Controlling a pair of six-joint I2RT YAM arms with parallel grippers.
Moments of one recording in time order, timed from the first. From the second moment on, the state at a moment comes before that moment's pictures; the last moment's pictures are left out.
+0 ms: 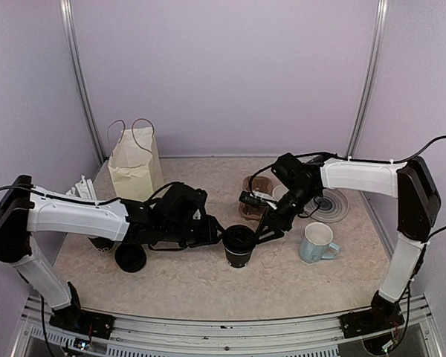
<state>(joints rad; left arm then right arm) -1.02 1.61 0.98 -0.09 -0.09 -0.89 0.65 1.81 1.34 -0.81 -0.69 -0.45</state>
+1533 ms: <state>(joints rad) -1.09 1.69 1.16 -0.32 -0.19 -0.88 0.62 1.91 1.51 -0.94 -0.64 -0.36</state>
